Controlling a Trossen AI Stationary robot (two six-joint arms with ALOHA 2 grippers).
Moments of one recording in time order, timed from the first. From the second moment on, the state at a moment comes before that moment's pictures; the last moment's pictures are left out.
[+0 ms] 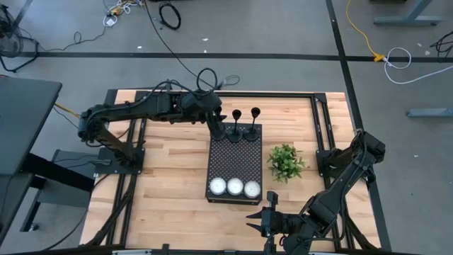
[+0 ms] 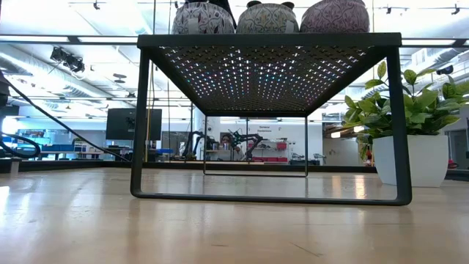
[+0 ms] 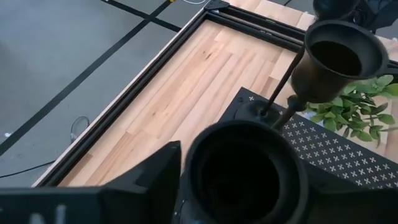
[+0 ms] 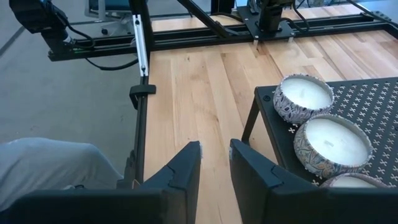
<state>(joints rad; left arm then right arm) 0.13 1.53 1.58 -0.72 -0.32 -0.27 0.85 1.74 1.51 -0.50 0.74 0.62</state>
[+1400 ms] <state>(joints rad) -0.43 0.97 1.16 -0.95 -0.62 -0.56 0.85 1.73 1.51 -0.68 1.03 0.59</state>
